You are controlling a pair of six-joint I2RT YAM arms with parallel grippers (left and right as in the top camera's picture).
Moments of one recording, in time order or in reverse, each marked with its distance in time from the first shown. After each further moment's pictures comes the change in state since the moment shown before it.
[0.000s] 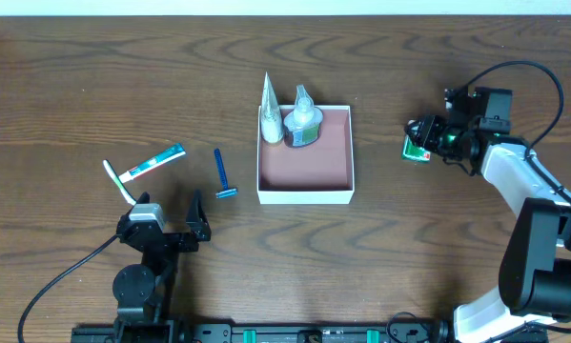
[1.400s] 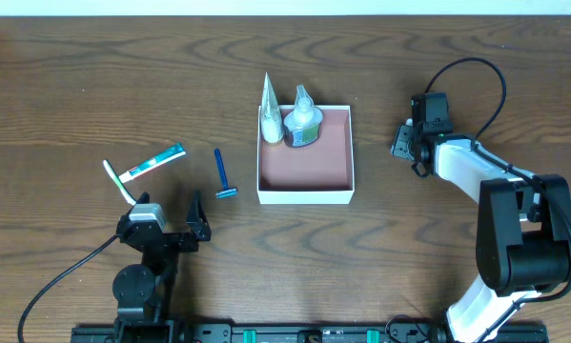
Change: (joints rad) left arm 0.000 0.000 0.000 0.000 0.000 0.000; right arm 0.215 0.121 0.002 0.050 0.537 0.090
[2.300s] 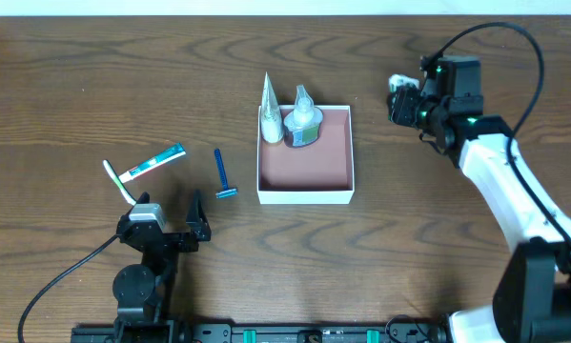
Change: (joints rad) left arm 0.000 0.000 0.000 0.000 0.000 0.000; right arm -0.008 -0.246 0.152 -0.114 -0.363 -0.030
